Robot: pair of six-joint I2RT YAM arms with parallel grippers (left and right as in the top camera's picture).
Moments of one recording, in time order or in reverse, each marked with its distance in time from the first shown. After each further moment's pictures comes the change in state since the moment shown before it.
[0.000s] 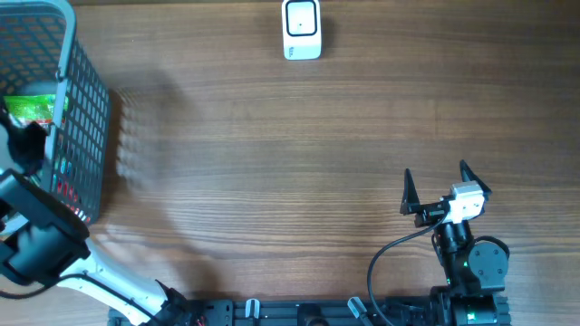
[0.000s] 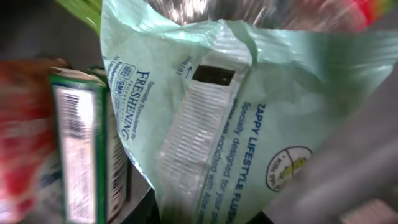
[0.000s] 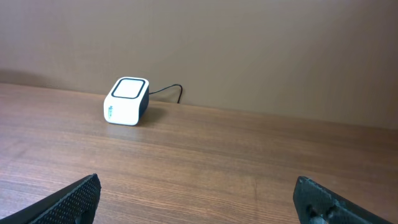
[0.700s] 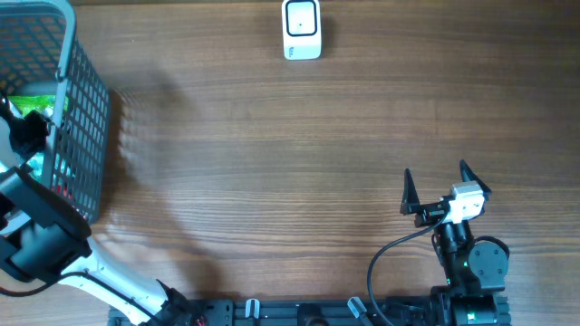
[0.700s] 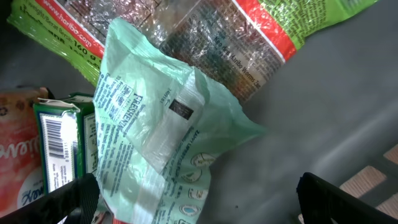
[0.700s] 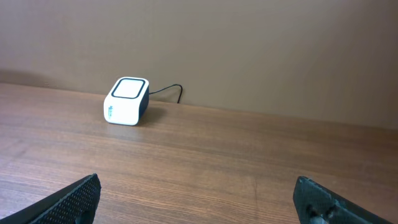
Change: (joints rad) left arm -0.026 0.012 0.017 0.033 0.038 0.011; right arm 0.000 0.000 0.000 0.000 0.000 0.000
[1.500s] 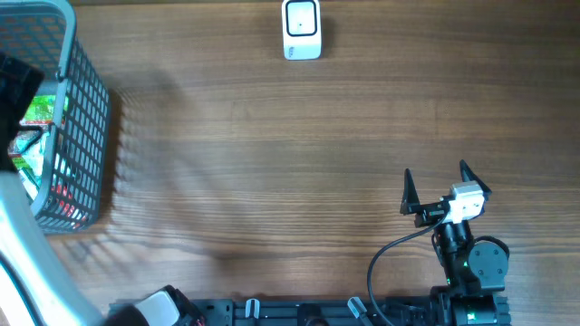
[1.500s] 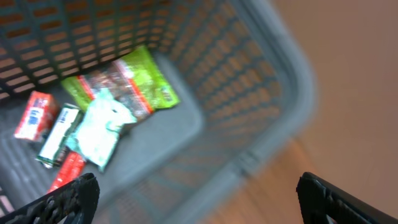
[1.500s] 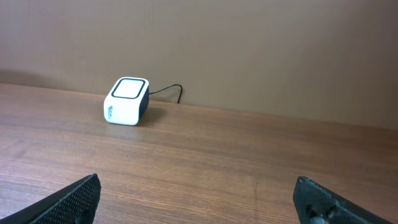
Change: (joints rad) left arm -0.139 -0.610 0.012 0.000 -0.002 -0.422; right arm 0.000 0.000 0.000 0.000 0.000 0.000
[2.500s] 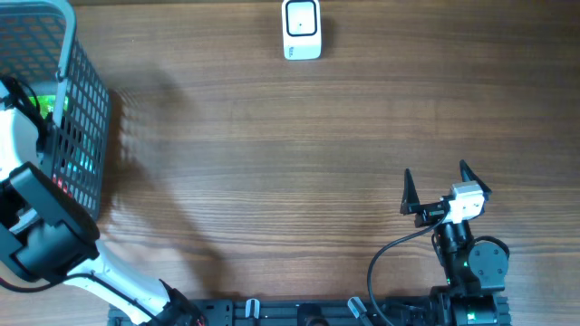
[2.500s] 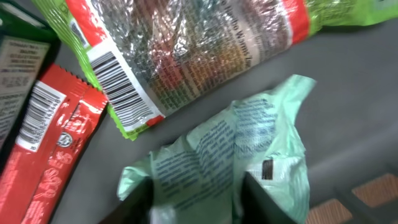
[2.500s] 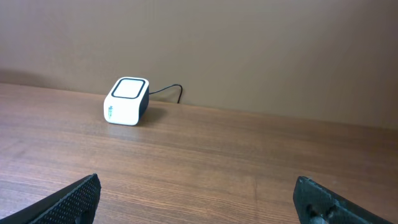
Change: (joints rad) left arm 0.068 0.571 -0.190 0.154 0.031 0.016; right arm 0.000 0.000 0.000 0.000 0.000 0.000
